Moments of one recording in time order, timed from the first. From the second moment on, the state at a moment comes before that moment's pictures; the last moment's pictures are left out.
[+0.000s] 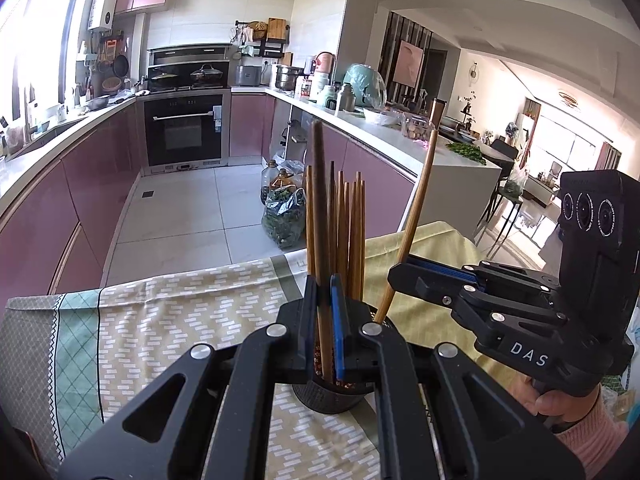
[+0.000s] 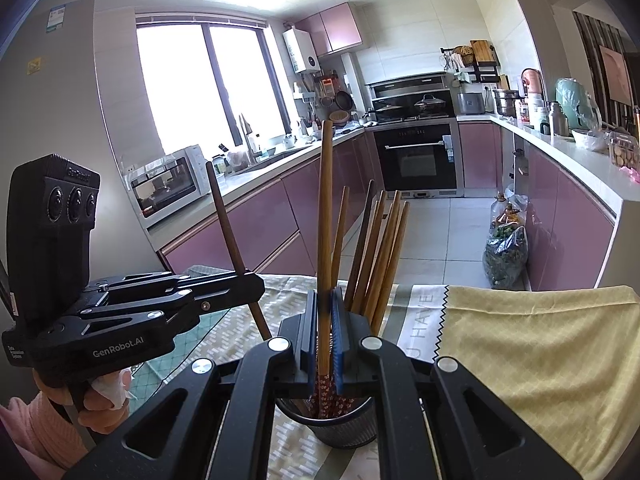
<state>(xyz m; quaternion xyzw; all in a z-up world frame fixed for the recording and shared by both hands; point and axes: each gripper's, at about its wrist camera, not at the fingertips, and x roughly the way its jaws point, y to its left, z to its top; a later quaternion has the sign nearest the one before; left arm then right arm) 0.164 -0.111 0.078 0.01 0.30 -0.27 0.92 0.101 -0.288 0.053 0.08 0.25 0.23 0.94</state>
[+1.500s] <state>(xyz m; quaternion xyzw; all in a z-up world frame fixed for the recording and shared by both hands) 0.208 -0.122 0.042 0.00 0.33 -0.25 0.91 0.127 -0.292 0.024 0.10 0.29 0.21 0.93</state>
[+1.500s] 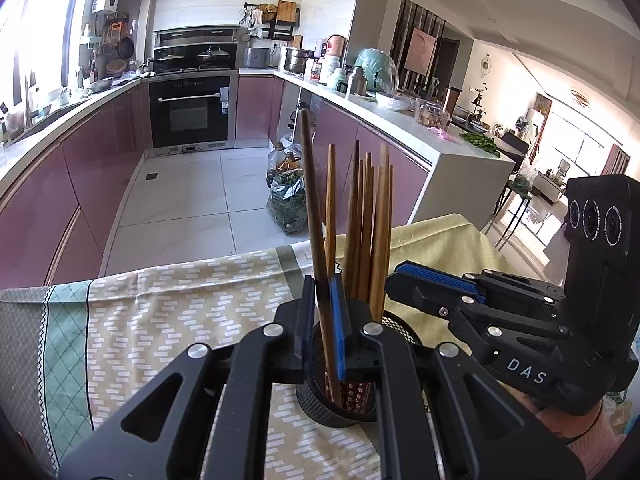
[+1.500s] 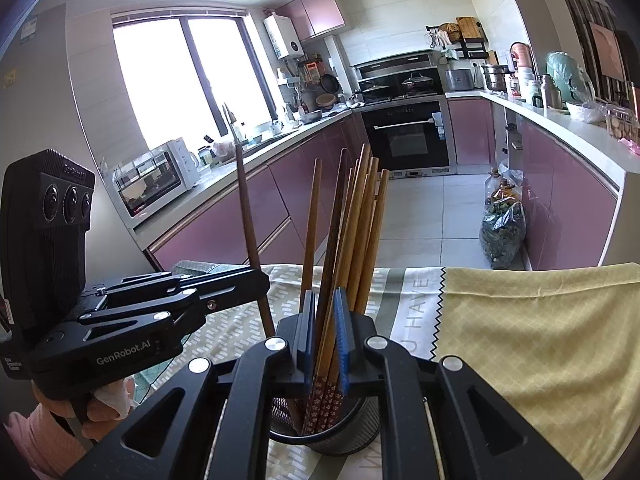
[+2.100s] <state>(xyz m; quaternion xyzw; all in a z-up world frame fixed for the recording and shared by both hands) 0.136 -0.046 0.022 -0.02 0.26 -0.16 0.95 0.068 -0.275 0.030 0.04 0.25 0.19 0.95</state>
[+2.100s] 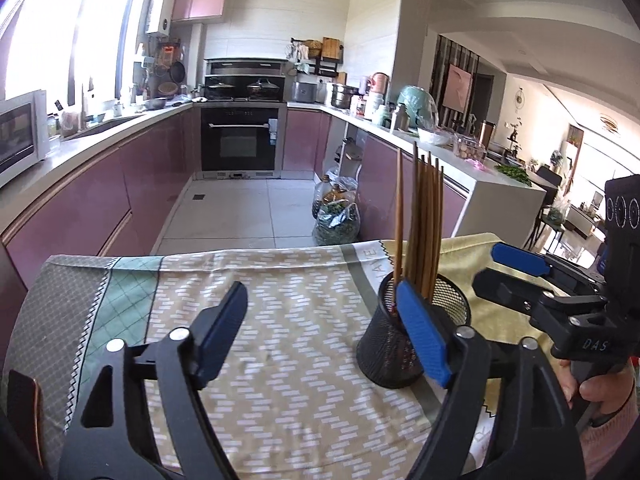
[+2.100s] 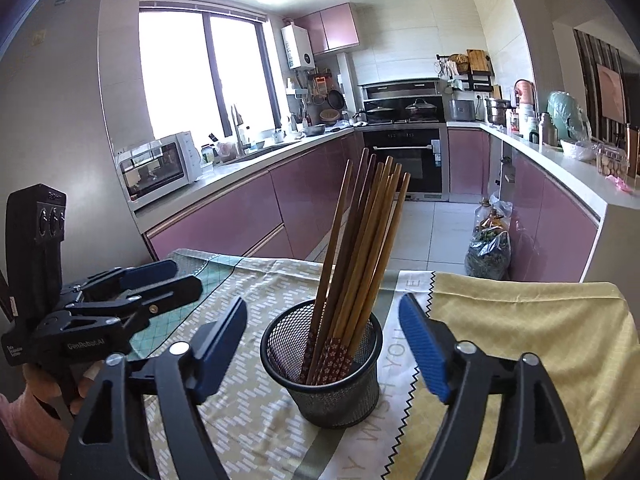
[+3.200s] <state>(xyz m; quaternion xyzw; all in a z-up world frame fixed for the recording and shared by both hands) 0.027 0.004 0.025 -0.01 0.13 -0.03 0.99 -0.019 -0.240 0.022 0.01 0.14 0.11 0.98</state>
